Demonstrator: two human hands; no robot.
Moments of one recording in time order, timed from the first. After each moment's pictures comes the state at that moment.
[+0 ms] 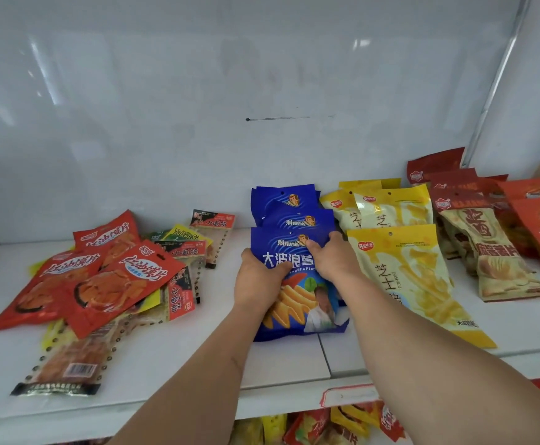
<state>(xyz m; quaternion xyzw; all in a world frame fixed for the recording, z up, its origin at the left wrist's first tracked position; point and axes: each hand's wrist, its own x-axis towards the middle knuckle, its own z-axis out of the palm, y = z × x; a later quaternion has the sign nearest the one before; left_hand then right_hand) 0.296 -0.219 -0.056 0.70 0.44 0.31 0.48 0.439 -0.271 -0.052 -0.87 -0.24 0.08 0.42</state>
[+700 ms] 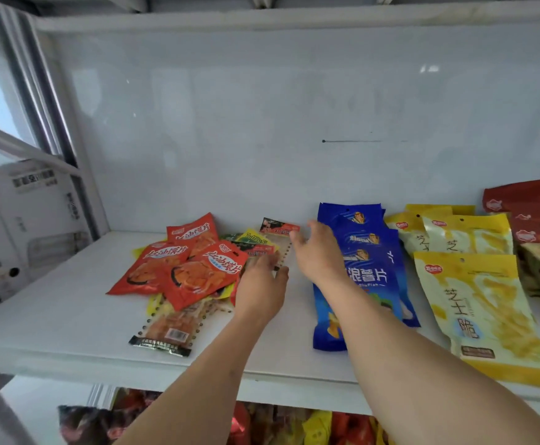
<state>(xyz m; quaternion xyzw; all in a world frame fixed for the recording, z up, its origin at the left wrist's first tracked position) 0.187 -0.188 -0.045 0.78 0.44 0.34 0.26 0.313 -0.205 -0.012 -0.79 -0.45 0.01 0.42</state>
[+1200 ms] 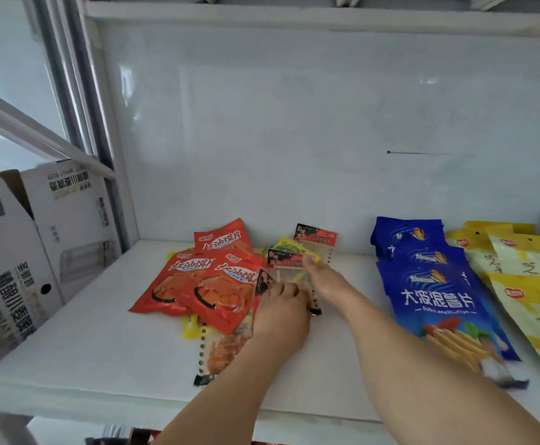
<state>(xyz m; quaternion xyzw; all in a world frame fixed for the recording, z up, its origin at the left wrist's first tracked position) 0.117 -0.093 -0.084 0.93 0.34 0.16 -0.01 0.239 -0.112 -0.040 -0.79 -0.42 0.25 0.37</state>
